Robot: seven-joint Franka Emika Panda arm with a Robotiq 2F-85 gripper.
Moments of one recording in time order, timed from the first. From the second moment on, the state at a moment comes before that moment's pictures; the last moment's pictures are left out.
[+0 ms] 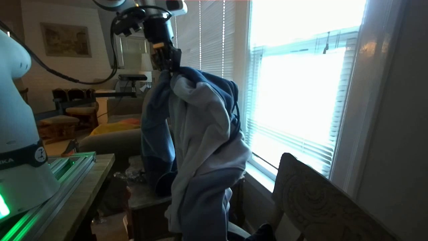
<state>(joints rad) 0.22 -0.69 0.01 -2.74 0.00 2.29 -0.30</state>
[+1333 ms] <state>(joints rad) 0.61 -0.82 0.30 -2.67 0.06 2.23 -0.25</state>
